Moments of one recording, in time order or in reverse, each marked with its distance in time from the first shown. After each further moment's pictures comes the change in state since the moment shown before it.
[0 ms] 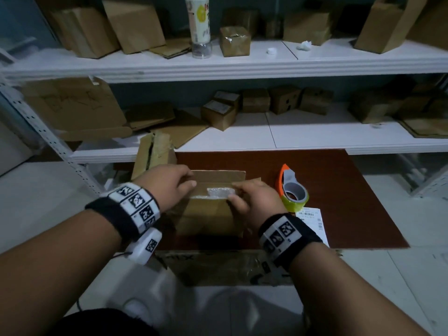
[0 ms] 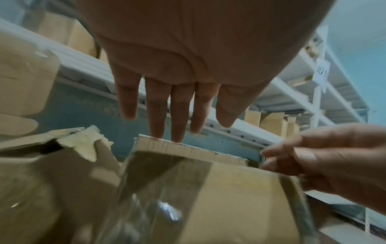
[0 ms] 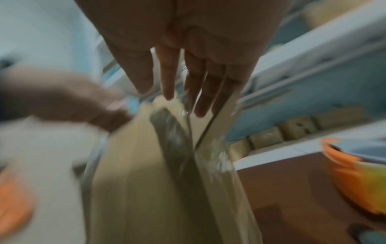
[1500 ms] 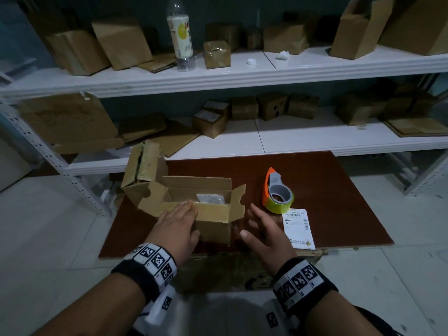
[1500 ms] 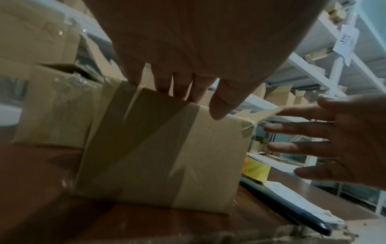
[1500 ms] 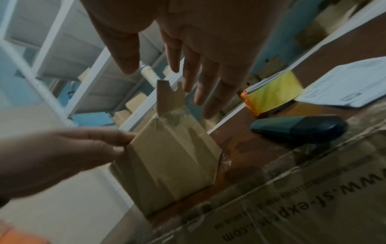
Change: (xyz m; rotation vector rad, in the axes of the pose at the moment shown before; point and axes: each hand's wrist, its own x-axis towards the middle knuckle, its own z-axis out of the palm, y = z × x) left_hand -0.046 0.044 0.095 0.013 -0.002 0.029; right_hand -0.086 0.072 0.018 0.692 -0.013 0.176
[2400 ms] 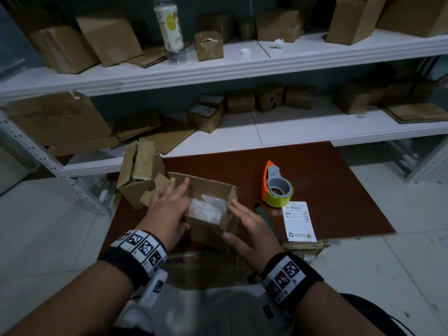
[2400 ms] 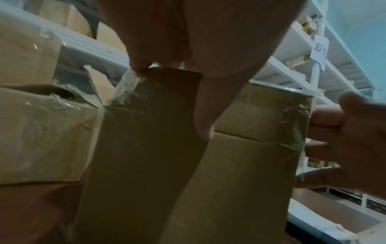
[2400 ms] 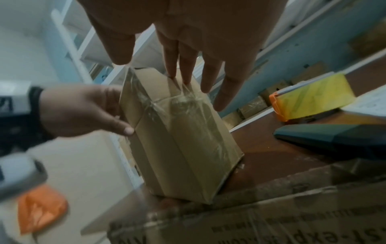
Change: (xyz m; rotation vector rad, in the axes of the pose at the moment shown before) left_hand 0.019 -0.011 -0.024 0.057 0.034 0.139; right_hand 0.011 0.000 0.018 -0.348 -0.060 -0.249
